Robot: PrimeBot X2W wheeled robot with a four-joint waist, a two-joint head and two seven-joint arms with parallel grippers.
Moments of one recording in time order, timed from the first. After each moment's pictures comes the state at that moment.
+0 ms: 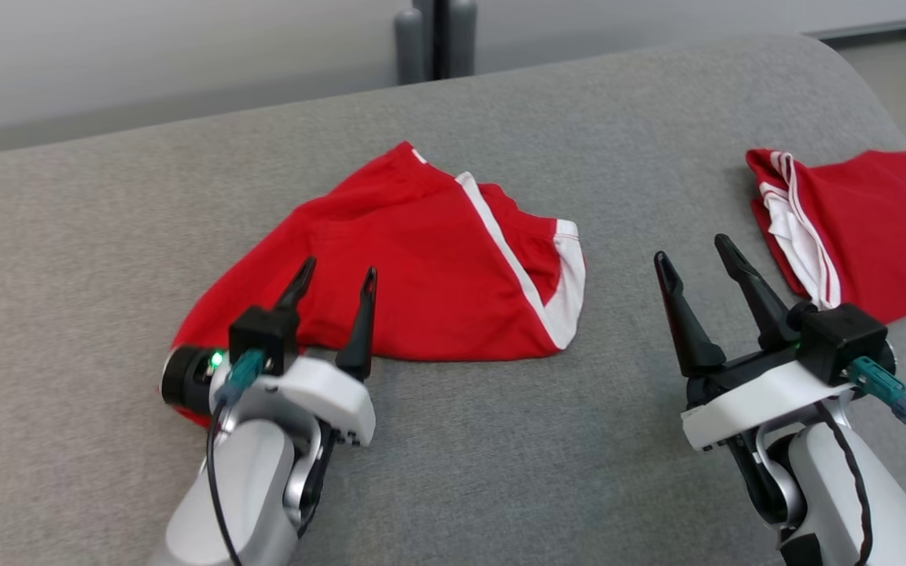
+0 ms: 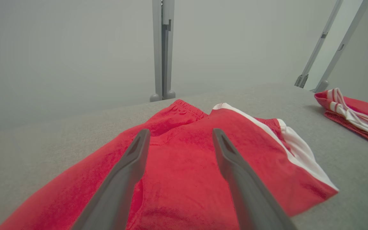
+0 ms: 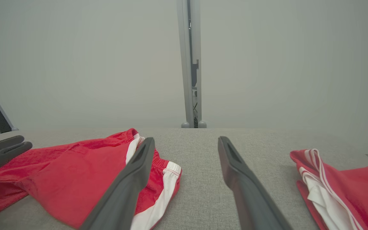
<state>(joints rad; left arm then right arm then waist) -0.44 0.05 -0.37 0.53 -0.29 0.07 -0.24 -0.36 -0.15 0.28 0.31 0.31 0.13 -0.26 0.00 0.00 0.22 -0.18</state>
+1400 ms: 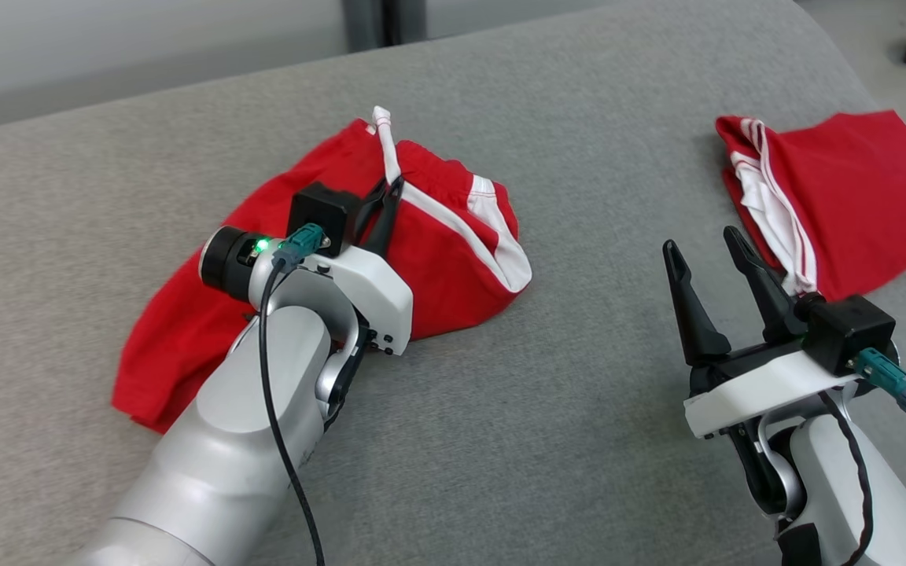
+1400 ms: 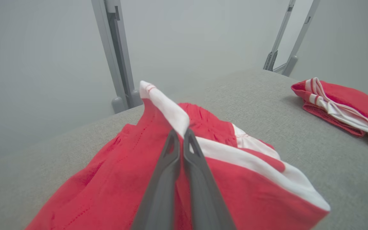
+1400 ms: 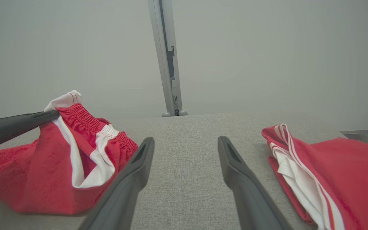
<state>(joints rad) -0.82 0.05 -0.70 0.83 -0.53 0.07 -0.19 -0.38 -0.11 0.23 0.34 0.30 0.13 -0.26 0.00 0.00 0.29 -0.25</state>
